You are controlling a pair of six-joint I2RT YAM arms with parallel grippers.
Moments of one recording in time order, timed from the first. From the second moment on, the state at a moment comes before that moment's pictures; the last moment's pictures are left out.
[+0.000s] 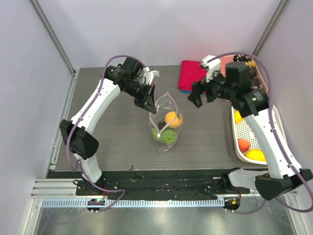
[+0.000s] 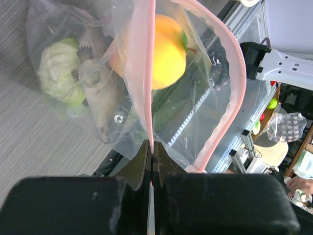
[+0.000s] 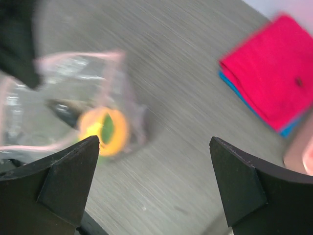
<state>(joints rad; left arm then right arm) -0.50 1.80 1.94 -1.26 0.72 -0.14 0.43 1.23 1.56 -0.80 -0.30 -0.19</state>
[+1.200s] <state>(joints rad) -0.50 1.80 1.94 -1.25 0.72 -0.14 -0.73 1.77 1.28 -0.91 0.03 -0.72</state>
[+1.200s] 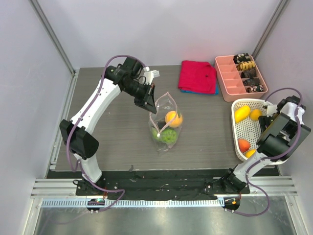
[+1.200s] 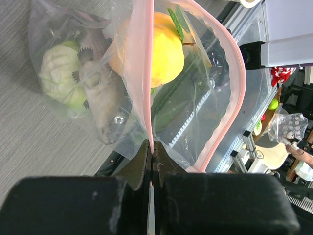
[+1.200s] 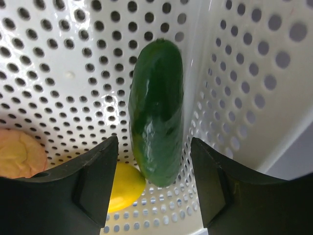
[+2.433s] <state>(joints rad) -0.50 1.80 1.94 -1.24 0.69 -0.14 -0.18 1.31 1.59 -0.55 -0.87 0.11</state>
